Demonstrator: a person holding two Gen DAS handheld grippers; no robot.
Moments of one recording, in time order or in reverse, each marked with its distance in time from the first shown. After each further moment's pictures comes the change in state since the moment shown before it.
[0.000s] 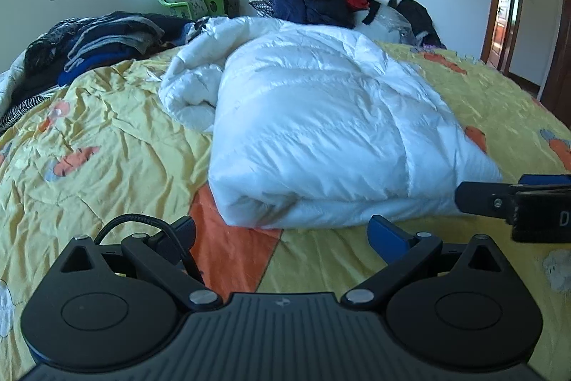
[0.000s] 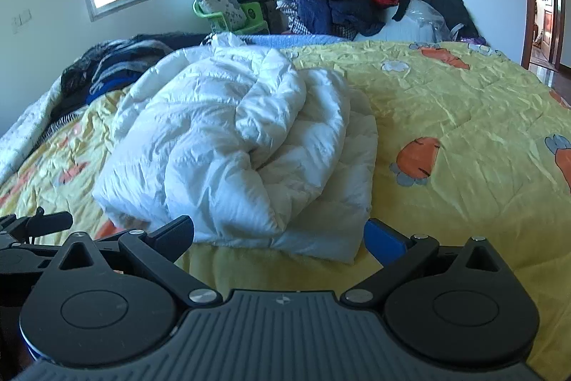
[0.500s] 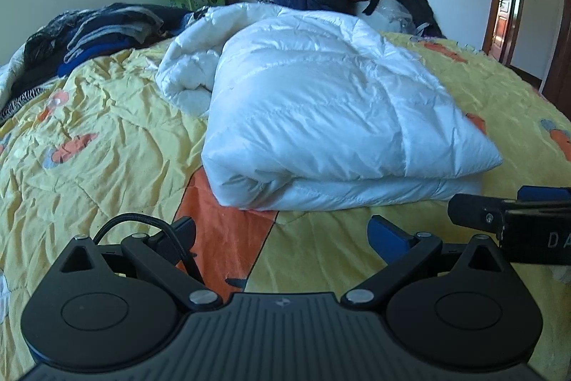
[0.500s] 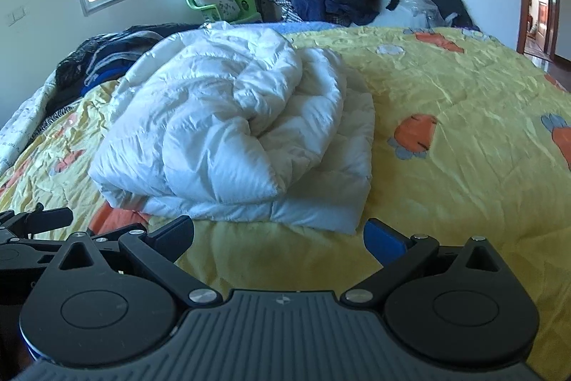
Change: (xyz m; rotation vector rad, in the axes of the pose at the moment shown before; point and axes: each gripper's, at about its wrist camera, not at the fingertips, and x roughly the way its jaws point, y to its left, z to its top) left arm 0.003 -0.004 -0.008 -0.010 0.031 0.006; right arm 0.002 0.003 -0.019 0.033 0.020 -0.025
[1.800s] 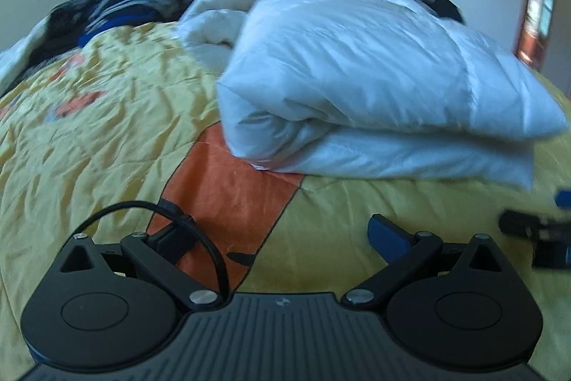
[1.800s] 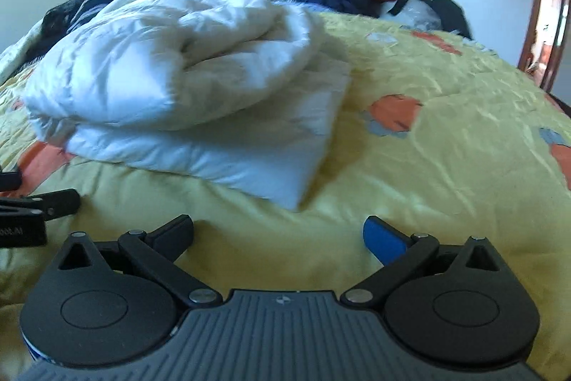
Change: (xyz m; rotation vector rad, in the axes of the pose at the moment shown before) left arm 0.039 0.004 -0.037 -0.101 -0.018 0.090; right arm 0.045 -0.036 -0.031 -0.180 -0.006 -0.108
